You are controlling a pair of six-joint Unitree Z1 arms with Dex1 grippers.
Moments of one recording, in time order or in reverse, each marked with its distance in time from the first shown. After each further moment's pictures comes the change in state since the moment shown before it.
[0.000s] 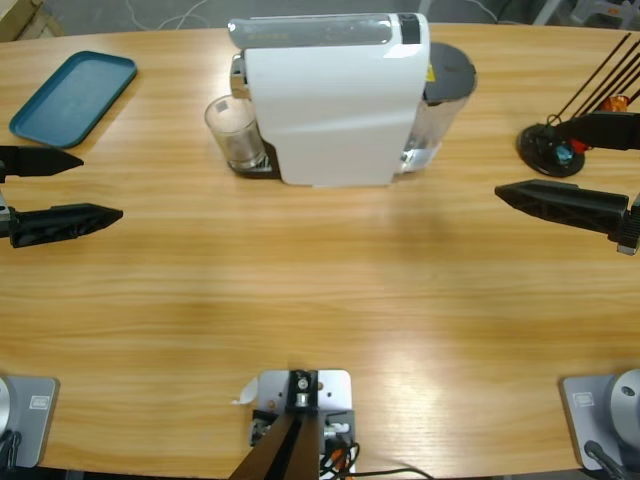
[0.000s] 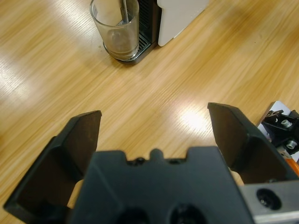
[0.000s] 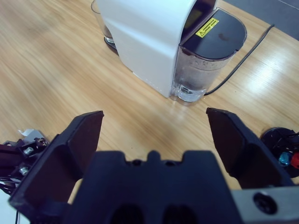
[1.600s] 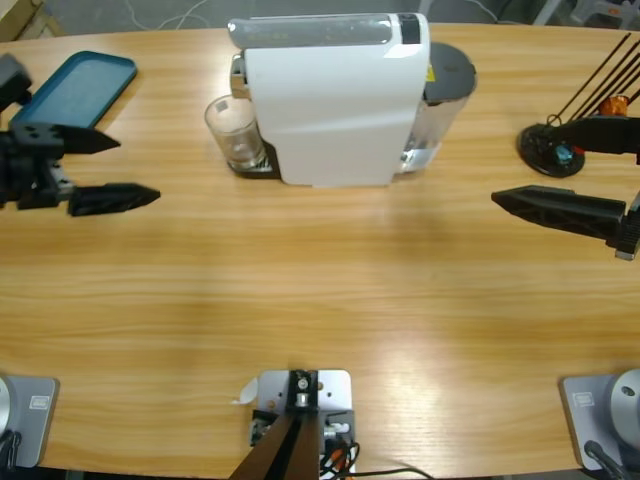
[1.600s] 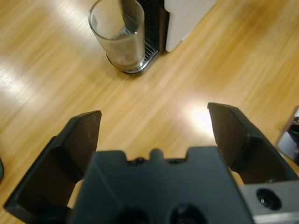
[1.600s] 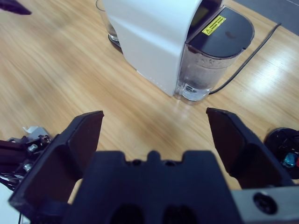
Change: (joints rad) arm 0 0.014 0.184 -0.022 -0.131 0.000 0.094; arm 1 0.000 0.004 0.000 0.006 0.022 0.000
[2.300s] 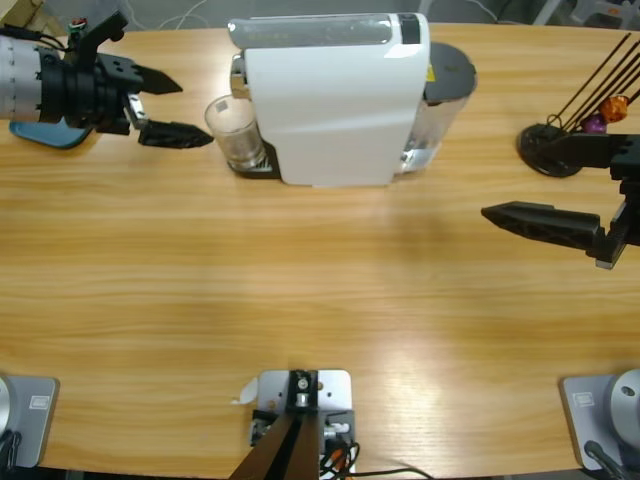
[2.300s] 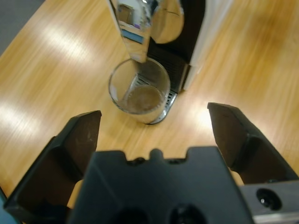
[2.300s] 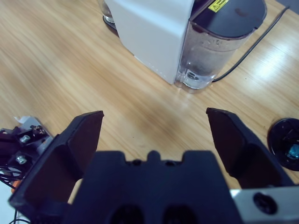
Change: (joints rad) arm 0 0.120 0.317 -0.196 -0.111 -0.190 0.258; arm 1 0.000 0.041 0.001 0.033 0.002 0.000
